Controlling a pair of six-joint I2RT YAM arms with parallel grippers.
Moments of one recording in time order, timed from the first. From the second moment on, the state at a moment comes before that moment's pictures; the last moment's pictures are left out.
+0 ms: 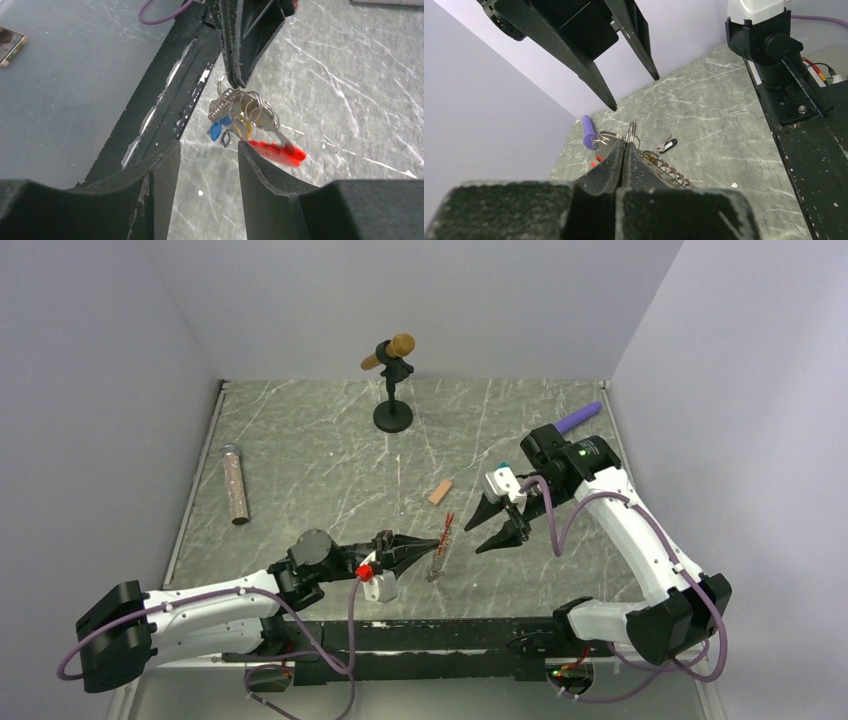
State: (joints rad) left arm -1.08 0.92 0.36 0.75 0.41 0.60; right arm 0.41 1.26 1.29 -1.49 -1.20 -1.50
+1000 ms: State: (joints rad) left arm -0.97 0.99 0.35 0.96 0.51 0.11; right arm 0.50 1.28 1.38 -1.47 -1.24 -1.40
